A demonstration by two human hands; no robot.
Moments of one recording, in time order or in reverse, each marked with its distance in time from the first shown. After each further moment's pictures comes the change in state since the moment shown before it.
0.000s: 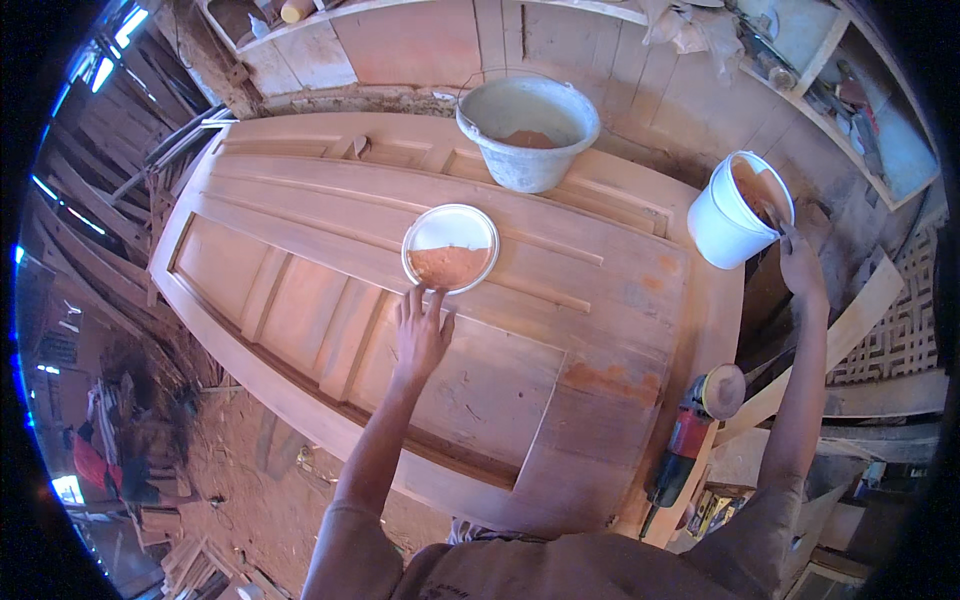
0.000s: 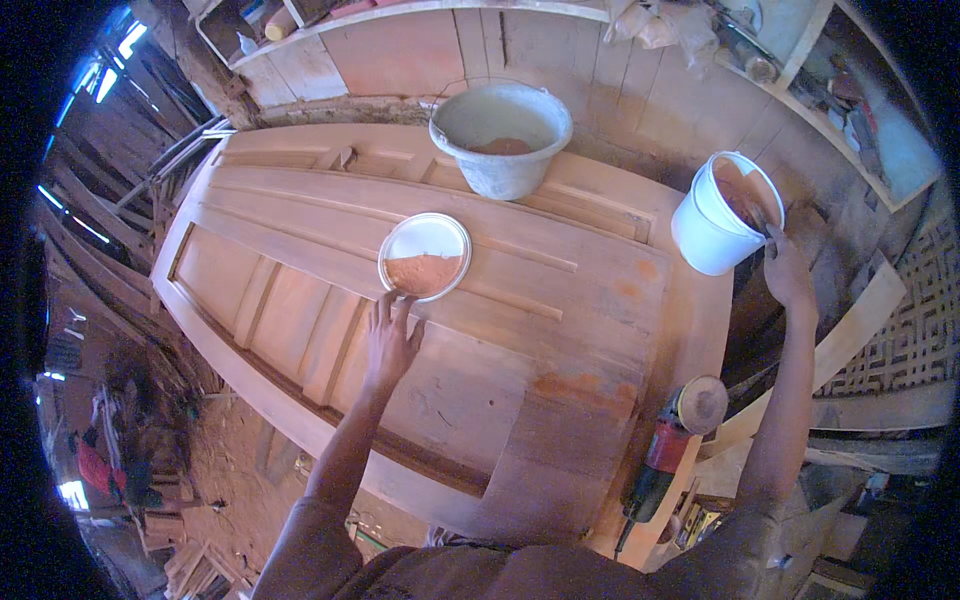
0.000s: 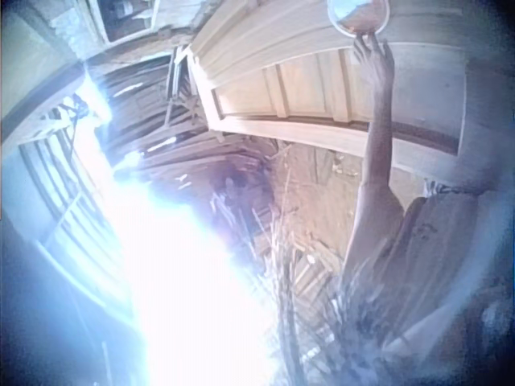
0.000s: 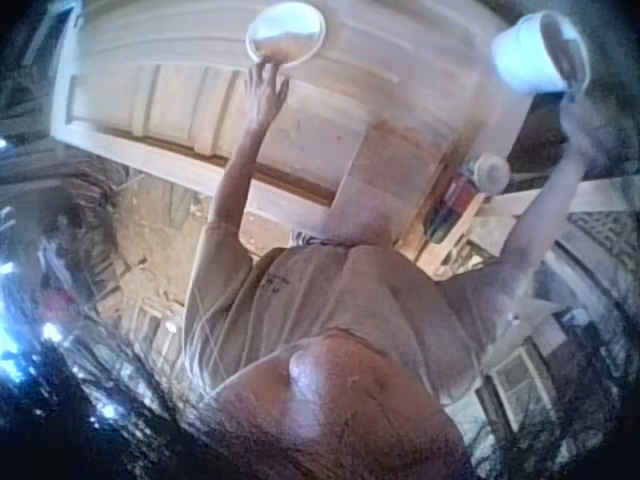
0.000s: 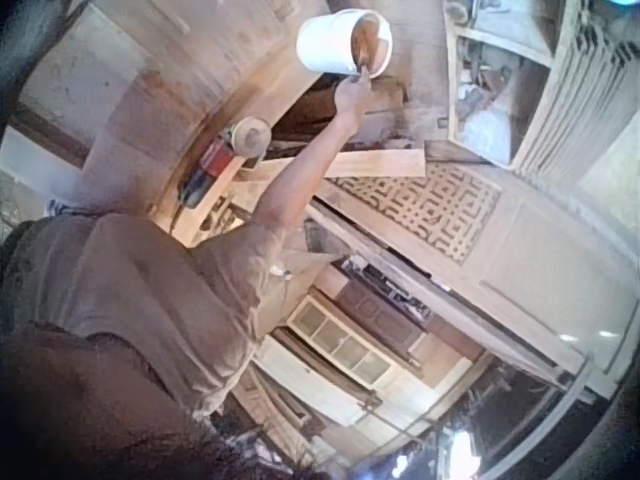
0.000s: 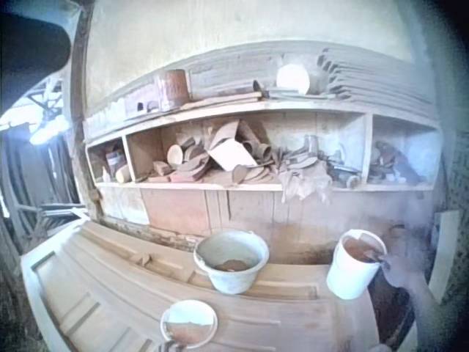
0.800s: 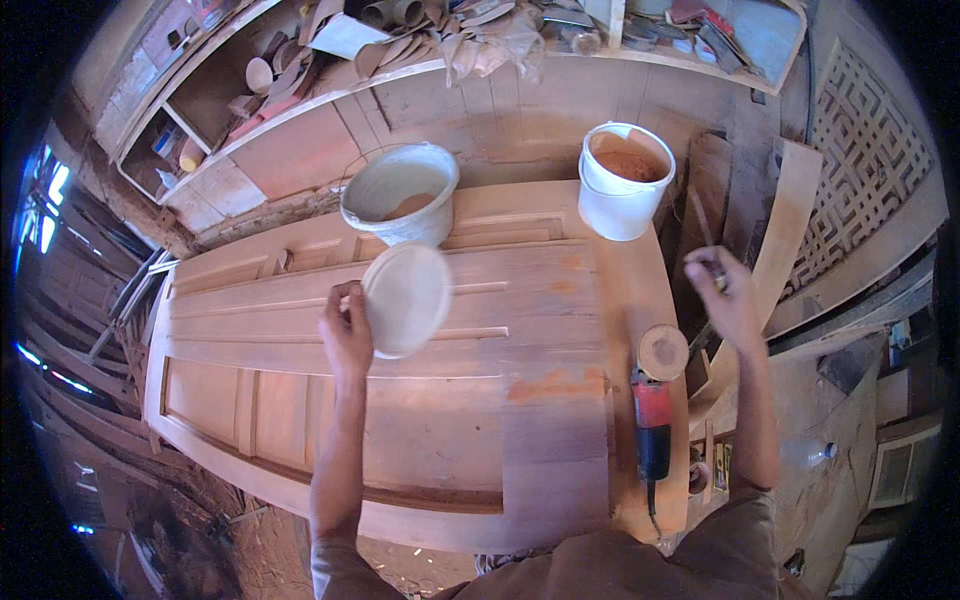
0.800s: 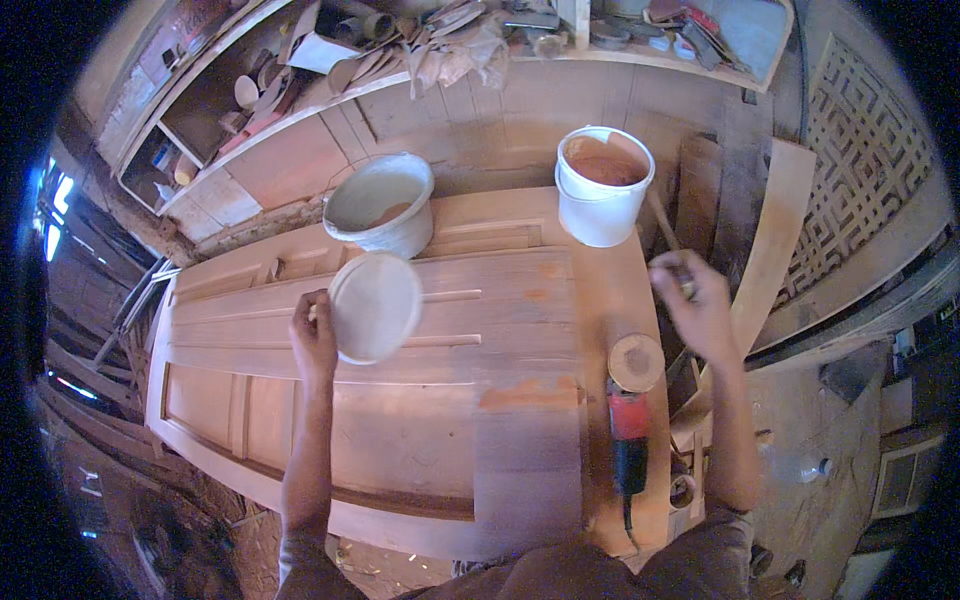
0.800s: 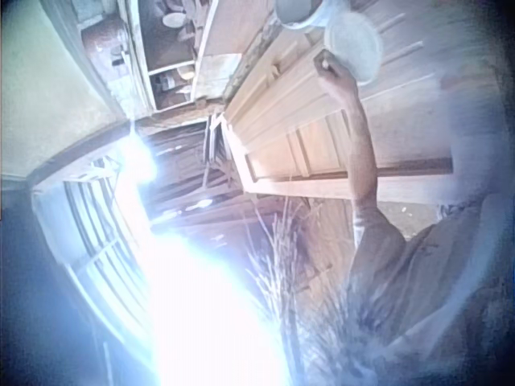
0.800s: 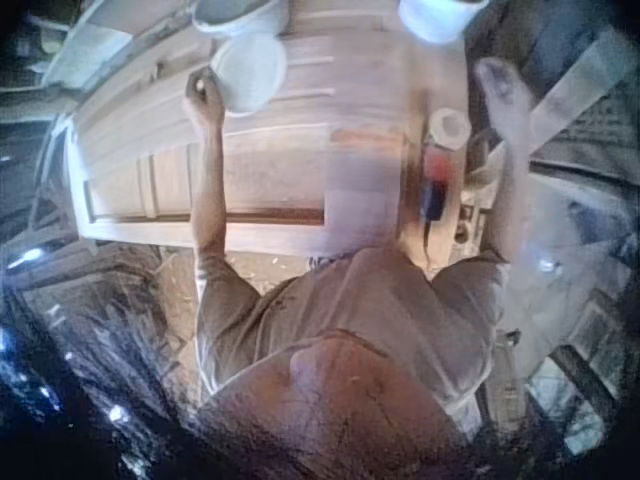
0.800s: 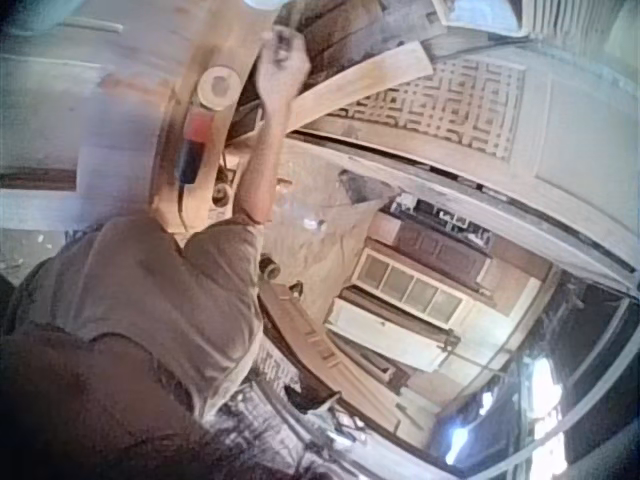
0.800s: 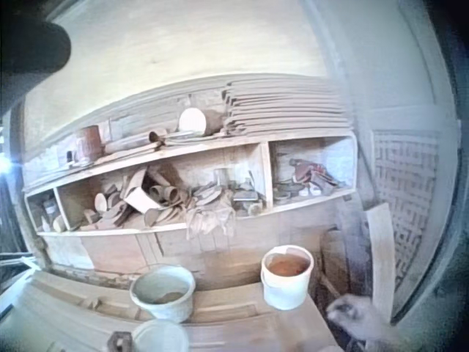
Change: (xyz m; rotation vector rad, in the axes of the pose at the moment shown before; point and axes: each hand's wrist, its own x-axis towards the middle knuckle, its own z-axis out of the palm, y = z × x) left_hand 0.123 0.067 -0.060 -0.626 -0.038 -0.206; right_hand -0.161 -0.053 -0.063 0.799 0.173 0.082
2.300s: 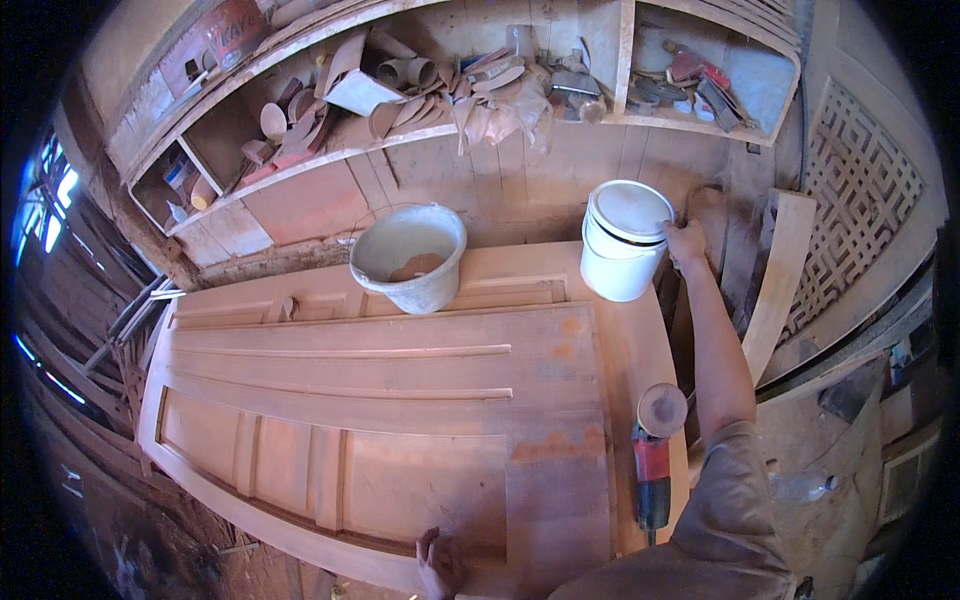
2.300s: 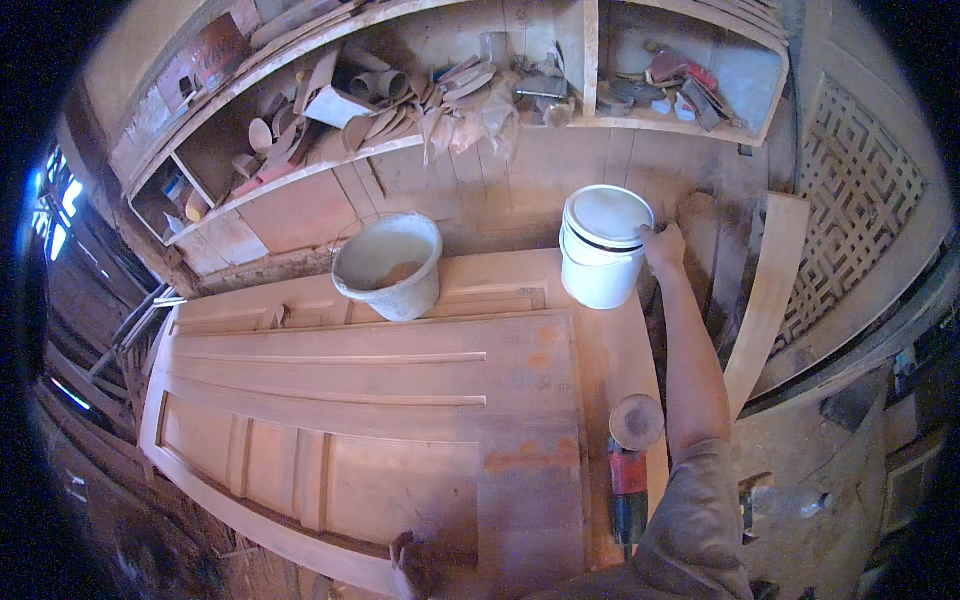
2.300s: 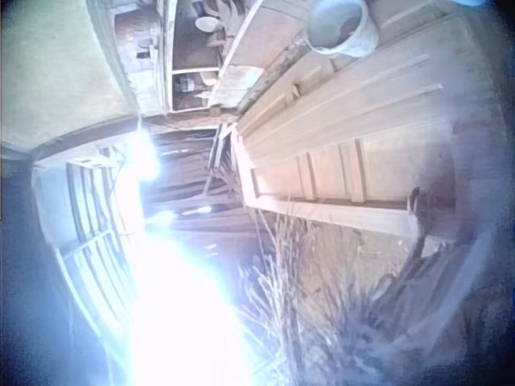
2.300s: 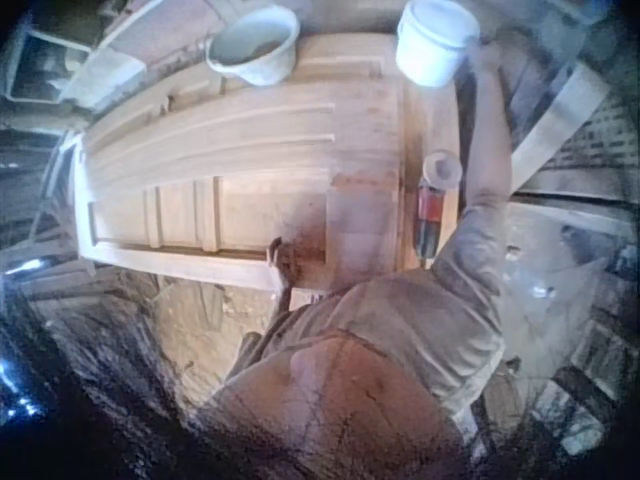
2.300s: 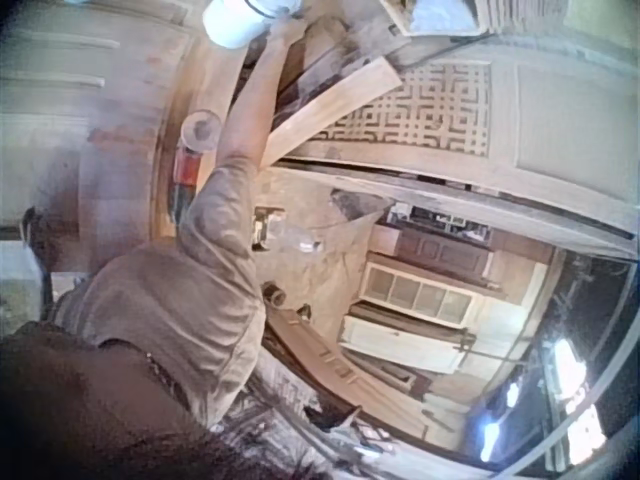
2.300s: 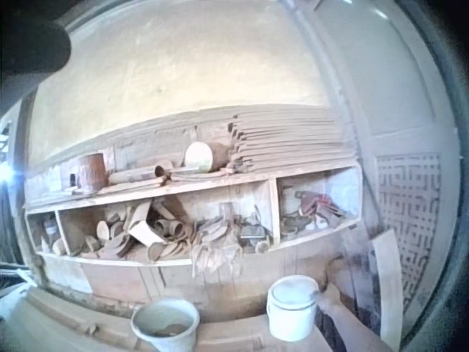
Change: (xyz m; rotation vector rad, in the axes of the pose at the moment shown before) left_hand -0.335 -0.078 0.017 -0.205 -0.007 -0.307; right_hand 0.237 0.220 0.056 -0.180 0.484 0.320
